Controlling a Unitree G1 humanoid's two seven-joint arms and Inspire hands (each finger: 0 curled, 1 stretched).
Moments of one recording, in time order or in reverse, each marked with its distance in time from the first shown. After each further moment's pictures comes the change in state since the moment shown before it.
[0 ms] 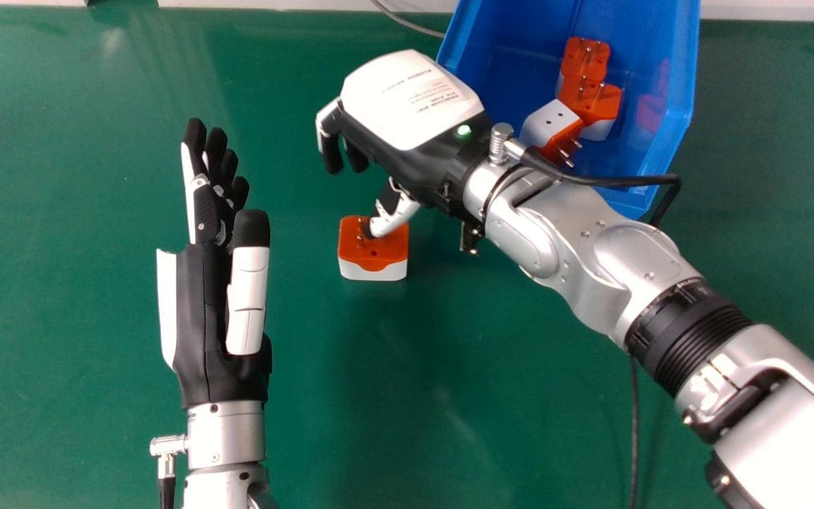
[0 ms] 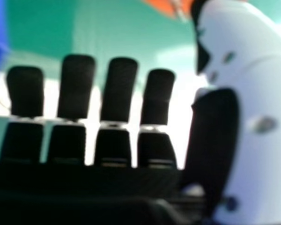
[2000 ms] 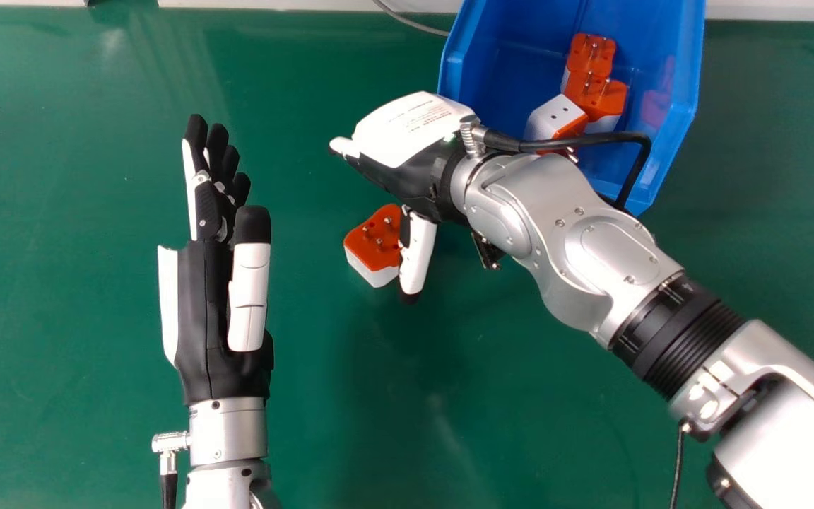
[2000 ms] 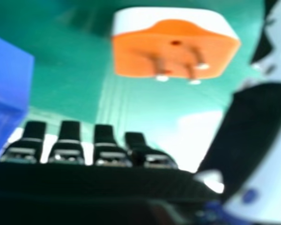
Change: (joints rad) left arm -0.008 0.000 -0.006 0.001 0.001 0.000 0.014; right arm -0.005 0.001 0.026 -0.188 -0.014 0.222 0.437
